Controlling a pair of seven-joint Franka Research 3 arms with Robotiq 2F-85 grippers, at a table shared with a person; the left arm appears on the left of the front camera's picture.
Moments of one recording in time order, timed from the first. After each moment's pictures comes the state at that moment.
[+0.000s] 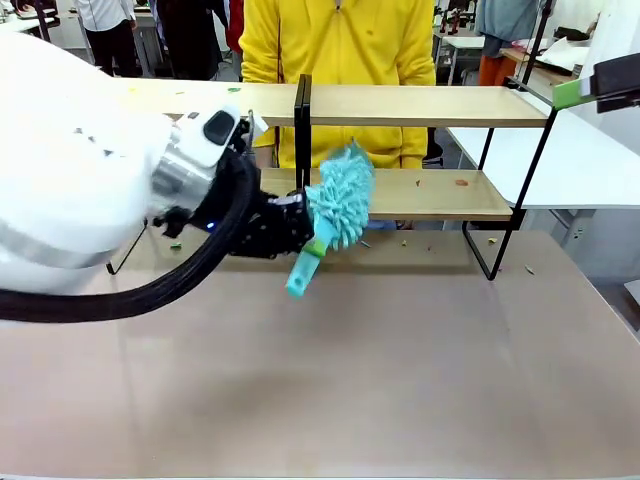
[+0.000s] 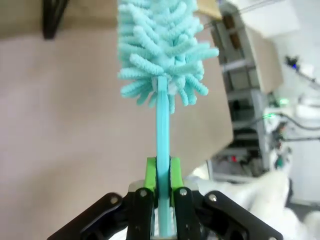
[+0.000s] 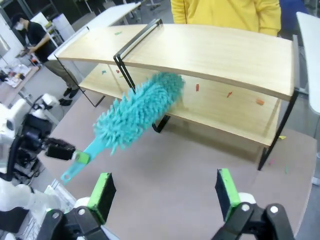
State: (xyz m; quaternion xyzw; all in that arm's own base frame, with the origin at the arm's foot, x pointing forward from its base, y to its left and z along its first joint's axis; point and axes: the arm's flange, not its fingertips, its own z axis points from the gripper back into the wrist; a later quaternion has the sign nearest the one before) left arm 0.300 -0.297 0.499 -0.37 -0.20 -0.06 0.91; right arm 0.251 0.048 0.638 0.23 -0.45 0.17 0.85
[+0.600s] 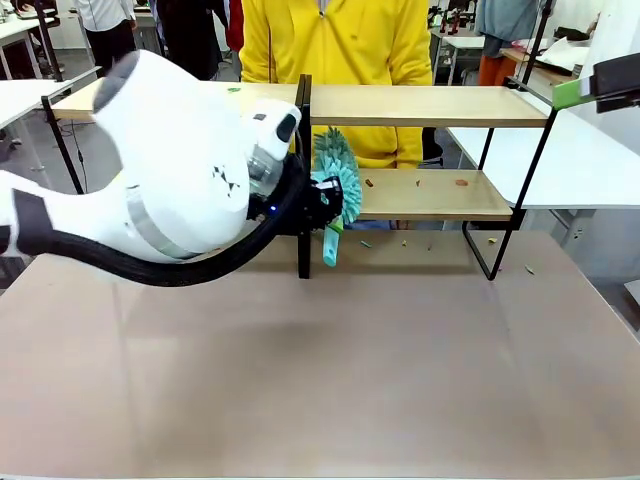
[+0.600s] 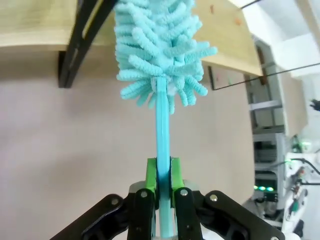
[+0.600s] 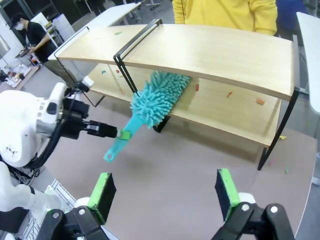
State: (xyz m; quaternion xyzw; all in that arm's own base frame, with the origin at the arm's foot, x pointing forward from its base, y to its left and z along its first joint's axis) left arm 0.387 -0.349 0.464 -0.30 -0.24 0.01 0.92; right arm 0.251 0.048 0.638 0.23 -0.45 0.17 0.85
